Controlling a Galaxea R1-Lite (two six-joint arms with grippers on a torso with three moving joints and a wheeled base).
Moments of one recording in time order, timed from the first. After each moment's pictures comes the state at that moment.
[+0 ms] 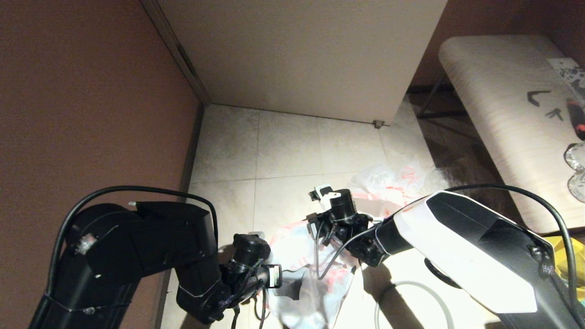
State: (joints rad) left arm -0.51 2.39 -0.71 -0.93 0.14 -0.37; right arm 0.64 2.56 -1.62 -0.52 -0.23 0.03
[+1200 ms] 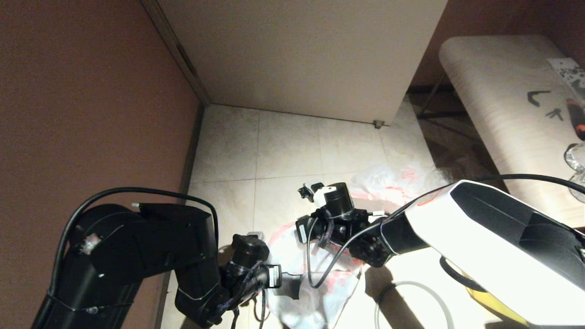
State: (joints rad) left arm -0.51 2.40 -0.69 -0.99 0.14 -0.36; right arm 0.70 2.42 -1.53 -0.45 -0.06 0.12
